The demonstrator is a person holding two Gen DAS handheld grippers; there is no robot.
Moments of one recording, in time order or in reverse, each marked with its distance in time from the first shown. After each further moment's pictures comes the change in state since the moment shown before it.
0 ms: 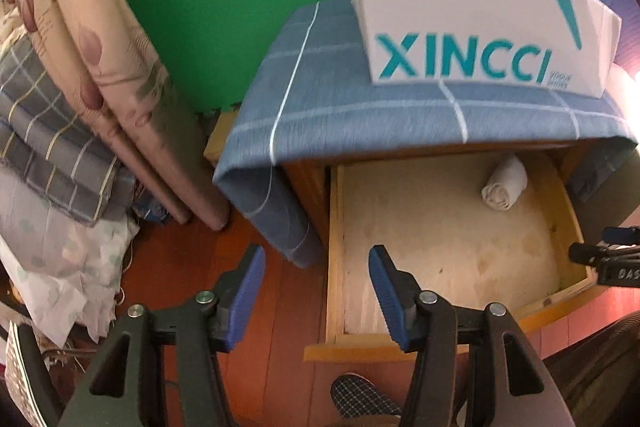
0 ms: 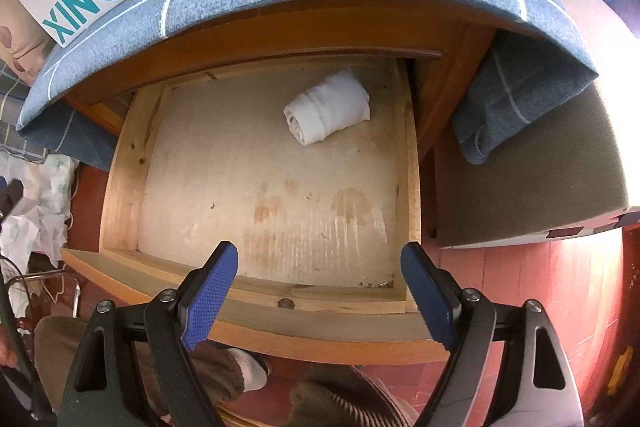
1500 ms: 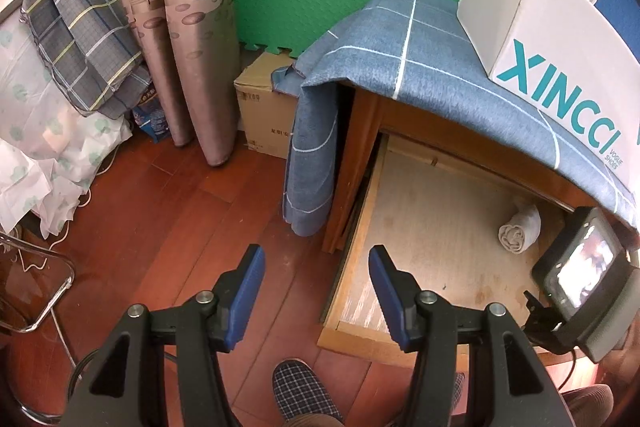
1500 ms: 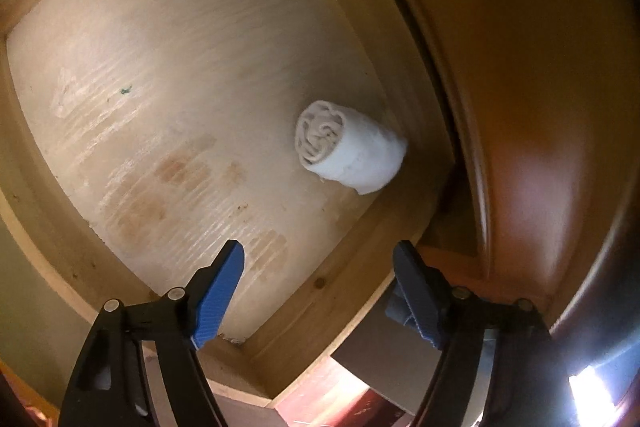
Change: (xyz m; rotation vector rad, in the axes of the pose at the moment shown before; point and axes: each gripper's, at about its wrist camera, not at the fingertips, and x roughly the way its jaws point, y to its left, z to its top) left arm 0.034 0.060 -0.032 -0.372 0.070 -0.067; right arm 0.114 0.105 0.006 -0.952 0.139 -0.641
